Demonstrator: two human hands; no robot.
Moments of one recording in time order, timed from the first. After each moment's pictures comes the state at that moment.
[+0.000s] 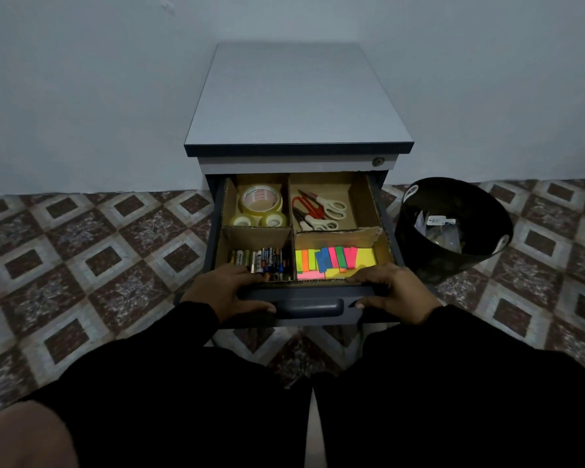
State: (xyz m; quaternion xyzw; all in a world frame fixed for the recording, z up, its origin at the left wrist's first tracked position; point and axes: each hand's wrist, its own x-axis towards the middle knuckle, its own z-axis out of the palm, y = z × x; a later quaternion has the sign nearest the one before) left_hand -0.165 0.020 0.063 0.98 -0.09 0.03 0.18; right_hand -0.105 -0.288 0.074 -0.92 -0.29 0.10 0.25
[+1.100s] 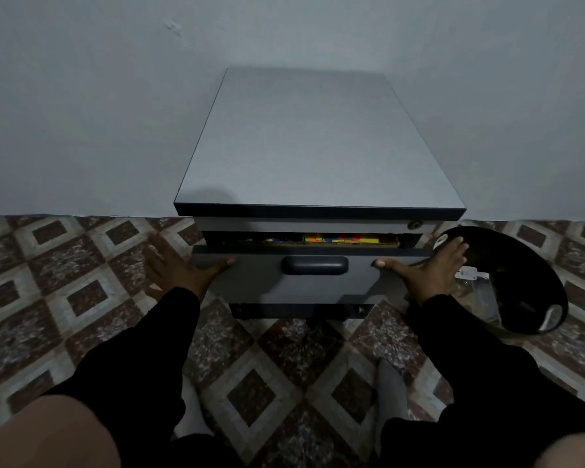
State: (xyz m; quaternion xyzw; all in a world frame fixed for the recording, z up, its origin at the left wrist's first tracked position) left_hand -0.002 0.092 0.042 0.81 0.41 0.11 0.40; right_hand 0.075 -0.250 0.050 -0.88 0.18 -0.05 0.43
